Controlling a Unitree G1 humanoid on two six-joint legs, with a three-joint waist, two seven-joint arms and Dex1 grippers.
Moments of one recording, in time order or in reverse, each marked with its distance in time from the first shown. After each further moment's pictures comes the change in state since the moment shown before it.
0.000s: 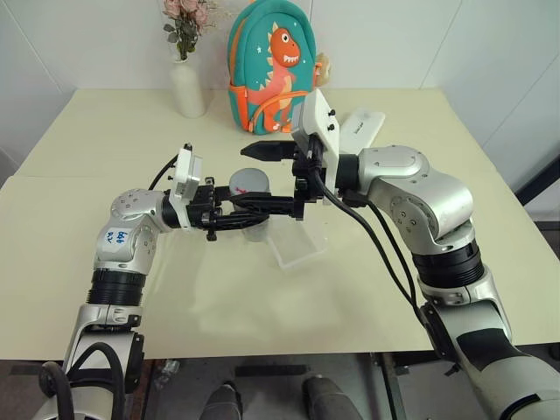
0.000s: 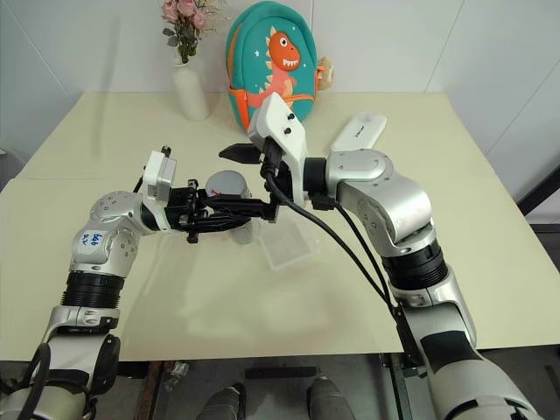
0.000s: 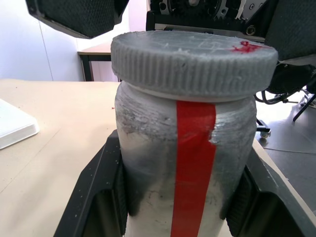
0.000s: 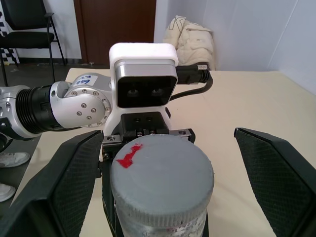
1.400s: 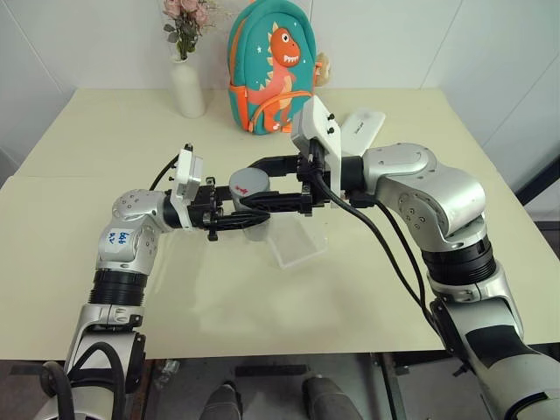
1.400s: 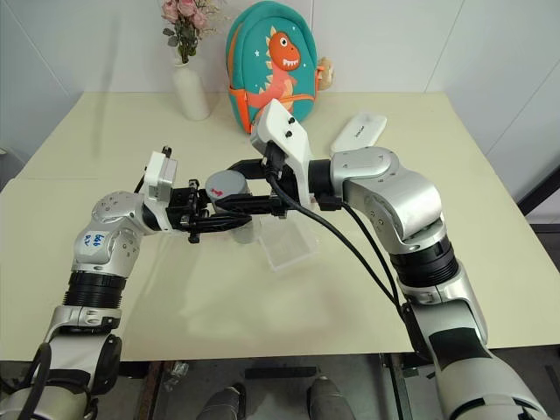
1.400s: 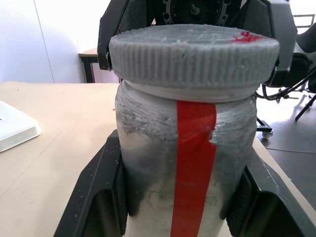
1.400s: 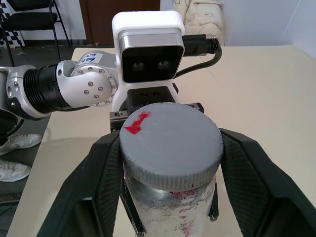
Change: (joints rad) left arm -0.001 -0.008 -0.004 0.008 0.004 -0.020 0.000; right arm -0.019 -0.052 0.019 -0.019 0.011 0.084 0.028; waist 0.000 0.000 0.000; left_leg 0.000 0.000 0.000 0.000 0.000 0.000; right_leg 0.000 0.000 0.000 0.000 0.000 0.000
